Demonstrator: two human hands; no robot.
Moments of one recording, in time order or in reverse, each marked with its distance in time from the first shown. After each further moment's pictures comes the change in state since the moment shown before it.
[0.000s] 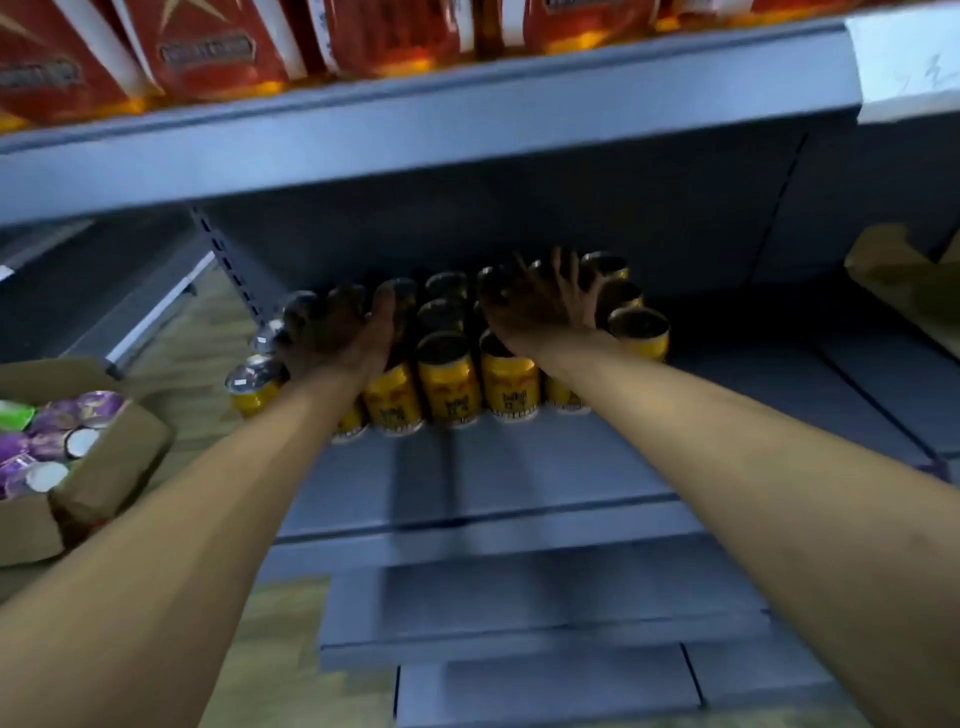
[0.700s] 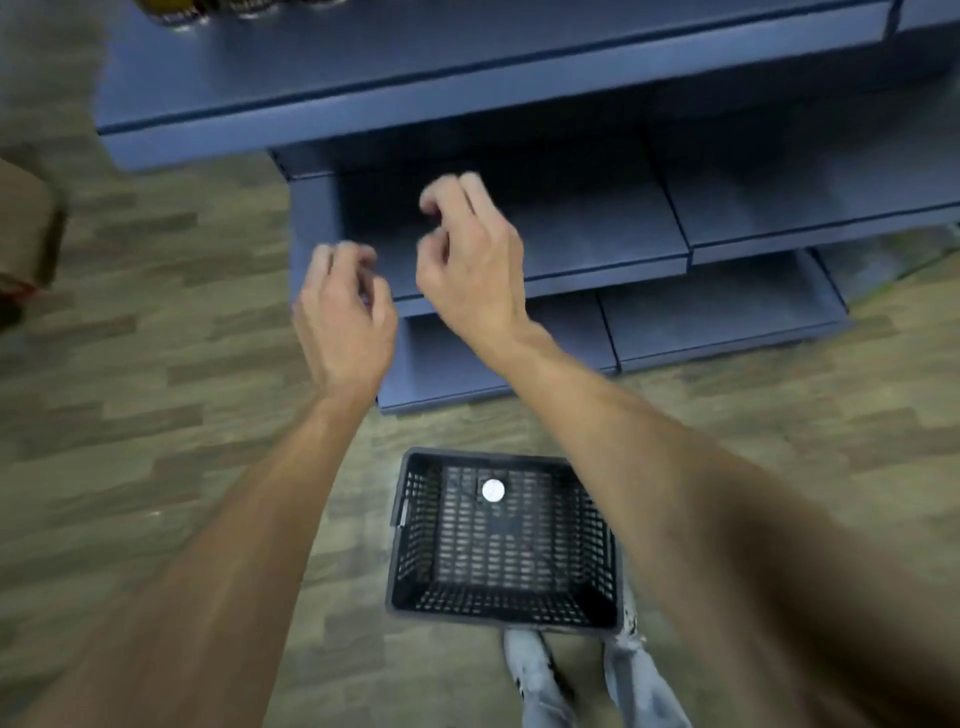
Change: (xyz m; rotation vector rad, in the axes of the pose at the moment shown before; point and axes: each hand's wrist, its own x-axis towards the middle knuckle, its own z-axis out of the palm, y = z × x) left_hand -0.330 -0.162 0.052 -0.328 0.076 0.364; right_hand -0.344 -0.004 0.117 0.589 0.386 -0.210
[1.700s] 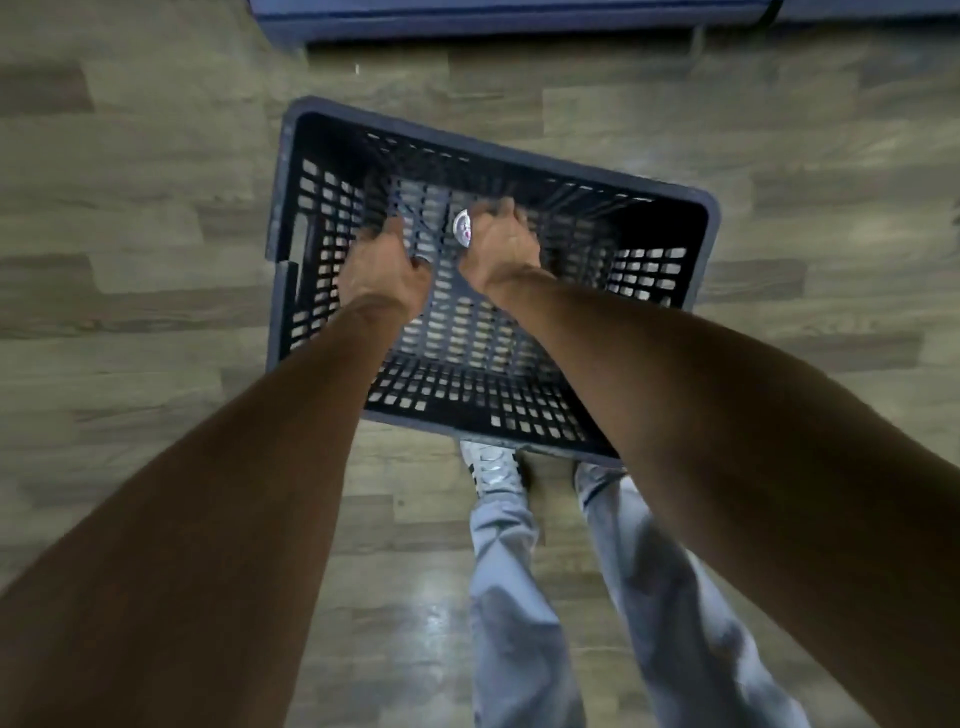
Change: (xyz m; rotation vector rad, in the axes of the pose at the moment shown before) left_hand -0.390 -0.214 0.291 0.346 -0.989 -0.676; right_hand -0.473 0.331 0.180 -0.474 -1.239 0.640
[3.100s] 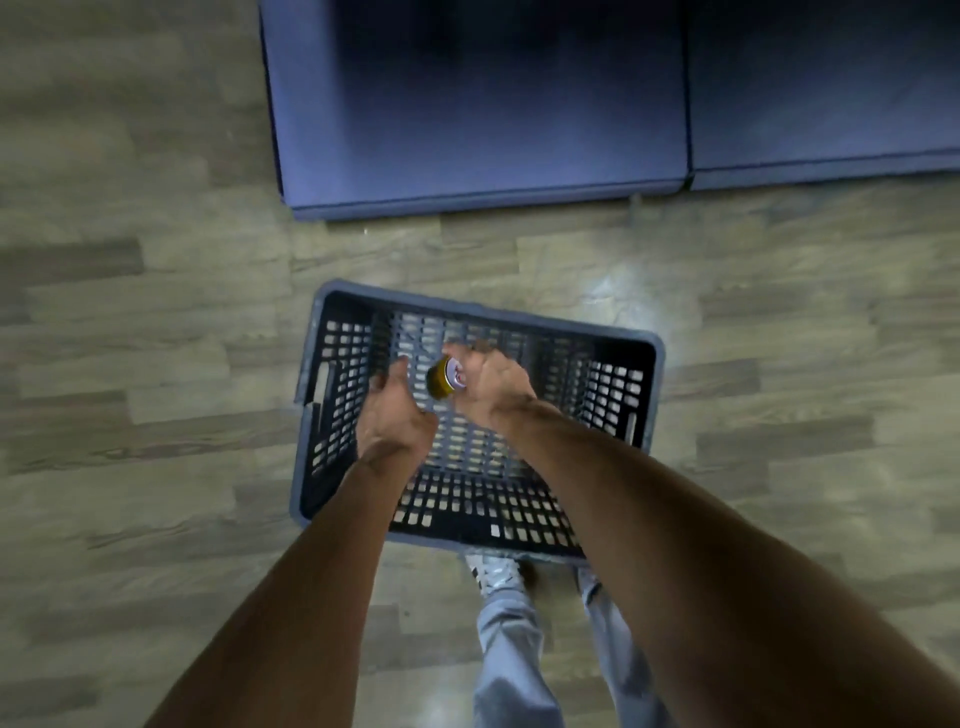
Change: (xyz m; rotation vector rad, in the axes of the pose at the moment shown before) left_hand -0.013 0.003 -0.005 -0.106 -0.105 -0.045; right_hand -0.040 -0.012 -0.045 0.101 -0.213 -0.067
